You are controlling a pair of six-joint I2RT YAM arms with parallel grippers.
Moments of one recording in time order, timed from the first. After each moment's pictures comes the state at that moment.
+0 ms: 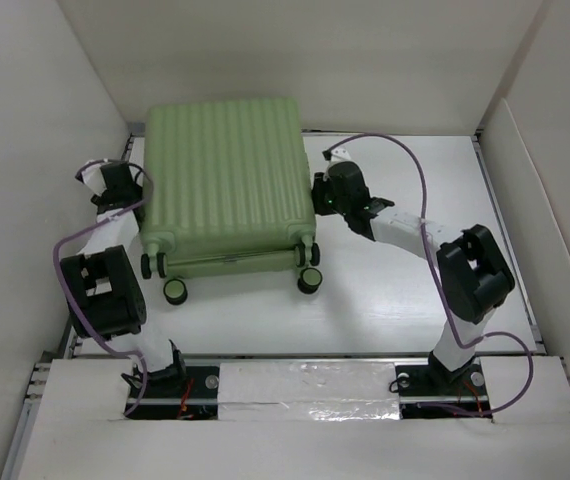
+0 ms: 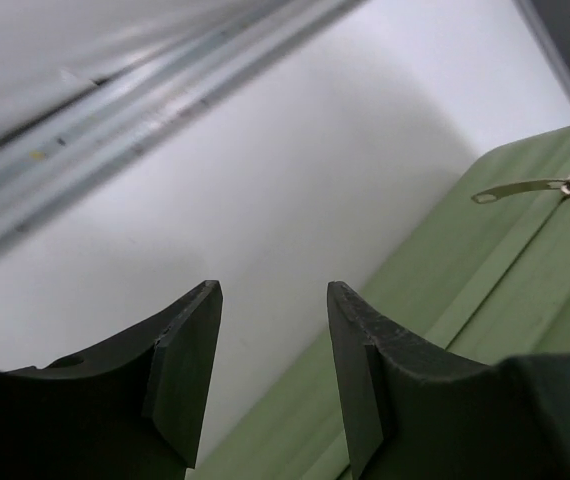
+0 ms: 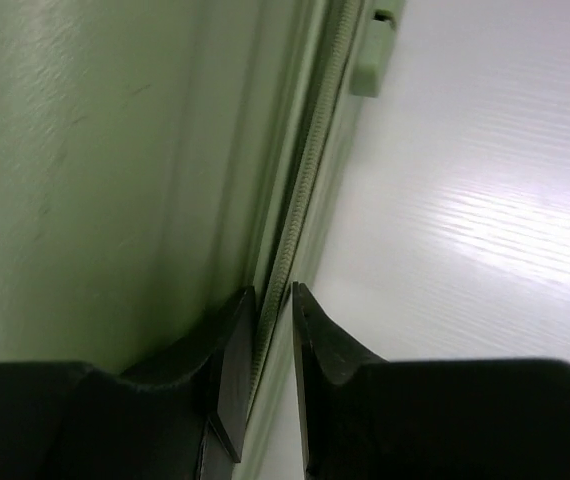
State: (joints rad) left arm 0.26 1.63 1.09 -0.11 -0.26 -0.63; right arm 0.61 1.80 1.25 0.07 0.03 0.38
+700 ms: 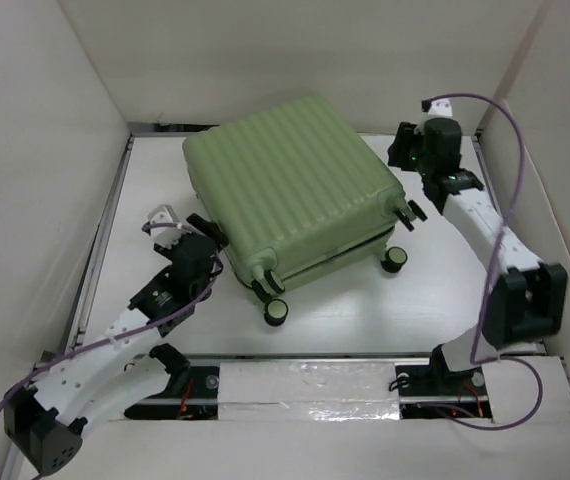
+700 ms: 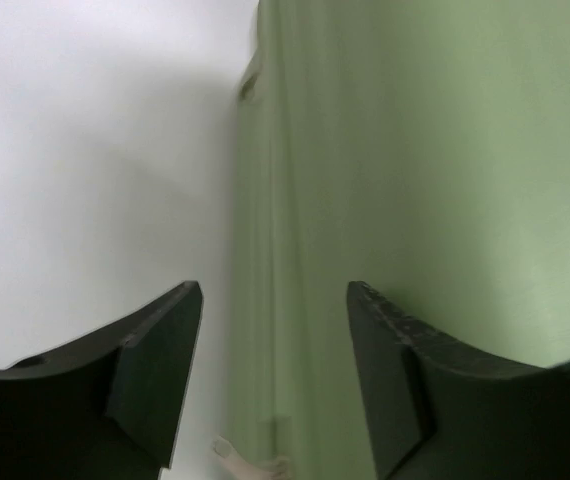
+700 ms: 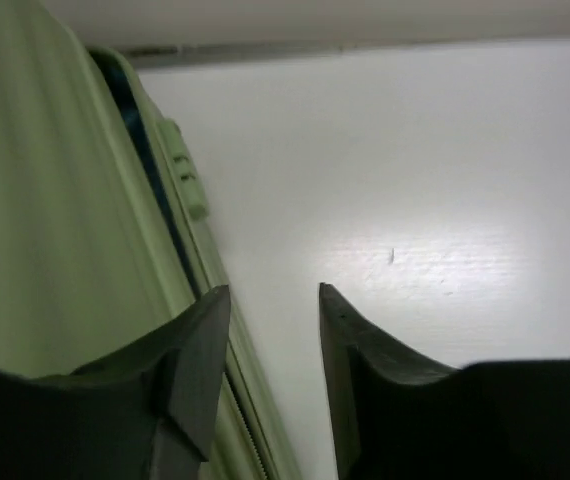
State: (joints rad) left arm -0.69 0.80 0.61 -0.31 -0.83 -0.89; right arm 0.19 1.60 1.35 -0.14 0.05 0.21
